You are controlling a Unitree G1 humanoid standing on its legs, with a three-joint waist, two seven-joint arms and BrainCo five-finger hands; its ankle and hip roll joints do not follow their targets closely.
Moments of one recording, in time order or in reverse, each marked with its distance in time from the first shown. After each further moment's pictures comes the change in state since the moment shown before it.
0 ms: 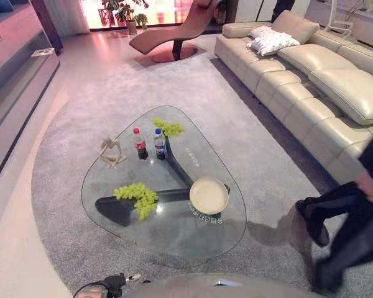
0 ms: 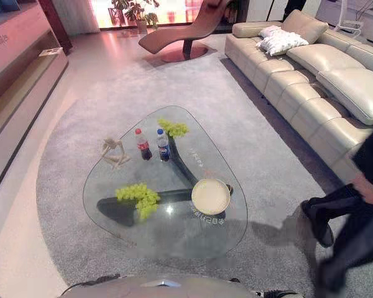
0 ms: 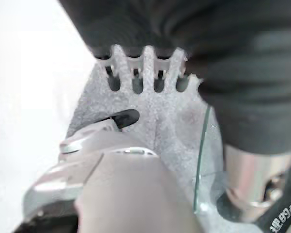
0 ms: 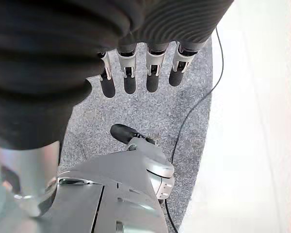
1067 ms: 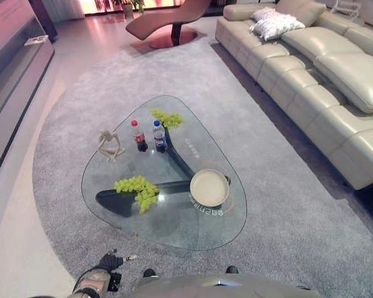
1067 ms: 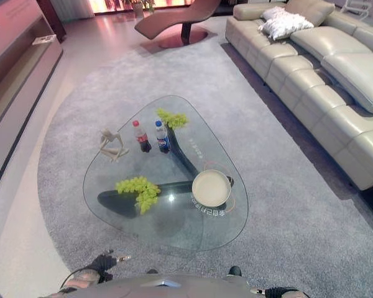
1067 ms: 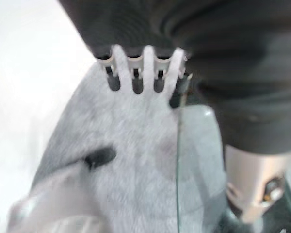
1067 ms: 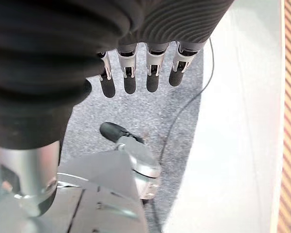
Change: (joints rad) left arm -0.098 0.036 -0.068 -0.081 0.104 -0.112 0.259; right arm -0.049 -0.033 0.039 0.000 -0.015 0.006 0.007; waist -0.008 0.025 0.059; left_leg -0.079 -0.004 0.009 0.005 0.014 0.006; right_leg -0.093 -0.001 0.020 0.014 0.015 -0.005
